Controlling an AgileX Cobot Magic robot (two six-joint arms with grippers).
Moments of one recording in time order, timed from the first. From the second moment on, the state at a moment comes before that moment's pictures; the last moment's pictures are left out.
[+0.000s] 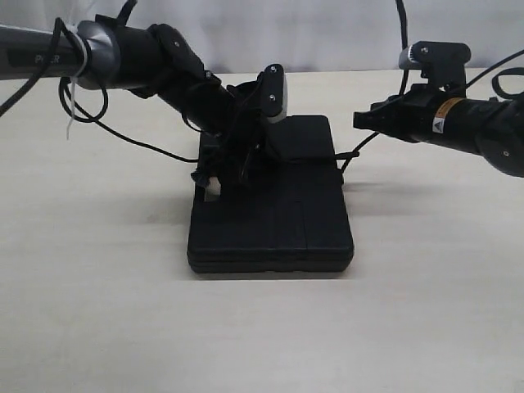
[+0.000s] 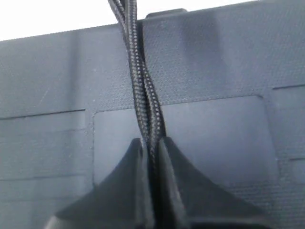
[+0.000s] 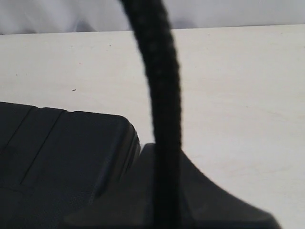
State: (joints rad) left arm -0.47 2.24 -1.63 -0.79 0.75 1.68; right arm 0.08 1.86 -0.93 -0.57 -0.36 0.60
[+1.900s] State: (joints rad) left arm -0.47 2.01 -1.63 -0.49 0.82 1.17; right arm -0.24 1.77 -0.88 -0.63 -0.17 0.69
